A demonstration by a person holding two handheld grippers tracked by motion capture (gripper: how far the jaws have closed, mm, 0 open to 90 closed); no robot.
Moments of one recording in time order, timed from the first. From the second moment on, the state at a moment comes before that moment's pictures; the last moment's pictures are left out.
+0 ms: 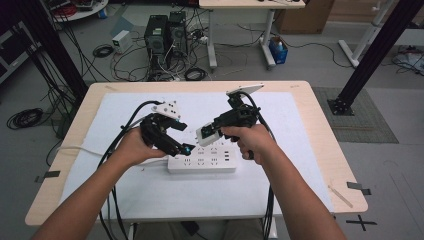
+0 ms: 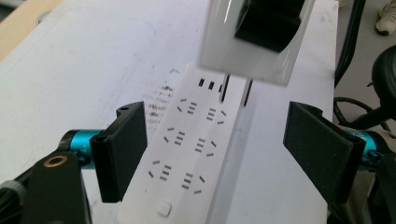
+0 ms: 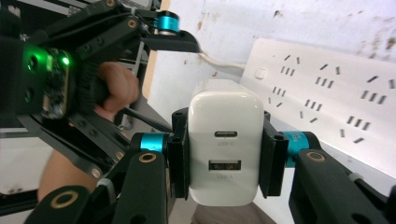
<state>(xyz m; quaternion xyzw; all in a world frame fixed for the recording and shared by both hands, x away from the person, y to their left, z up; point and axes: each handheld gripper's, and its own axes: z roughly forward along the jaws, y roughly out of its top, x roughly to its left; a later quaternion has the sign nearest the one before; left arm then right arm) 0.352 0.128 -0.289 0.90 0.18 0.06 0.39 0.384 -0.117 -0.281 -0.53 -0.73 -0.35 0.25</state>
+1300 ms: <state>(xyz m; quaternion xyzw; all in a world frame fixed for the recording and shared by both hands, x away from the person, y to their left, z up) 0.368 0.170 -0.260 0.94 0.30 -0.01 0.16 0.388 -0.111 -0.213 -0.49 -0.85 -0.18 0.04</state>
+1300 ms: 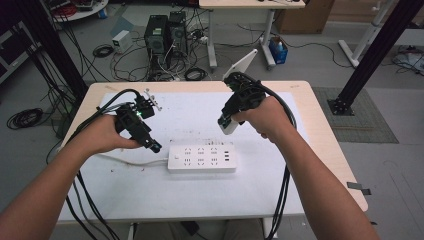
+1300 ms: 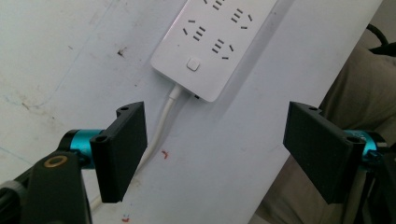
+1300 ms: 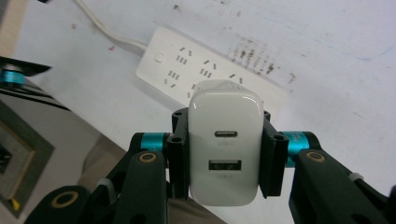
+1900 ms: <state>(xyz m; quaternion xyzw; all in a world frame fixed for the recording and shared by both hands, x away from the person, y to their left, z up) 0.376 0.168 -0.252 0.95 0.30 -0.01 0.13 0.396 -0.088 -0.234 -0.46 -0.88 -0.09 -0.02</state>
